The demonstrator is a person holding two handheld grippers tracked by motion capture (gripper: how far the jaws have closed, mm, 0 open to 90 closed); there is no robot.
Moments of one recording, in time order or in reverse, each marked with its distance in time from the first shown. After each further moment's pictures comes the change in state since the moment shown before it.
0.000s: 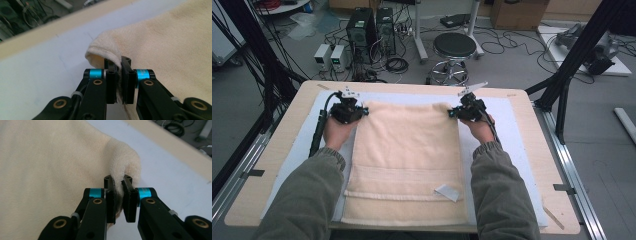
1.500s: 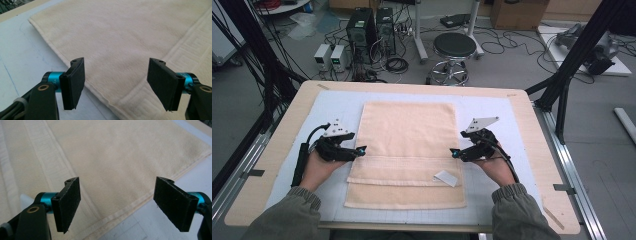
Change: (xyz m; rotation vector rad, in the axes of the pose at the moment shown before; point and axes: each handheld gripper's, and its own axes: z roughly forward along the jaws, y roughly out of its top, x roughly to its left) left arm -0.055 -0.092 -0.076 0.025 -0.199 0.103; right arm 0.089 -0.069 -0.058 -0.007 0.051 -0.105
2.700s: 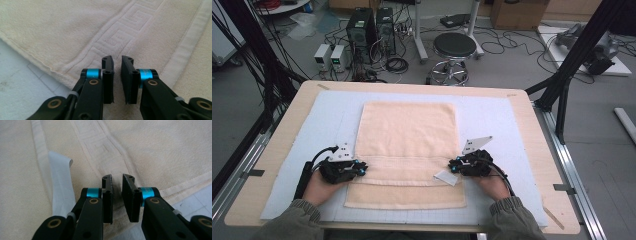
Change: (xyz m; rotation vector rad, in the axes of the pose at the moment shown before) left arm -0.035 -0.033 0.003 0.077 -0.137 0.078; right arm 0.024 -0.045 0.023 0.035 0.175 -0.011
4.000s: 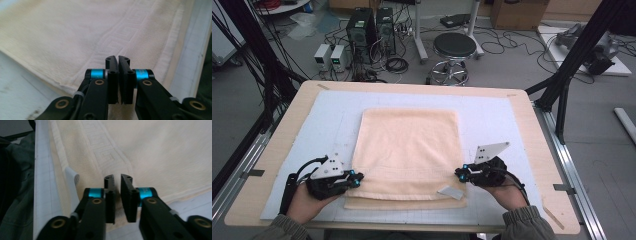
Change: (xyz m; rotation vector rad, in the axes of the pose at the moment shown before) left arm -0.048 0.002 -0.046 -0.039 -0.063 0.063; right arm 0.038 0.004 -0.050 -0.025 0.078 -0.047
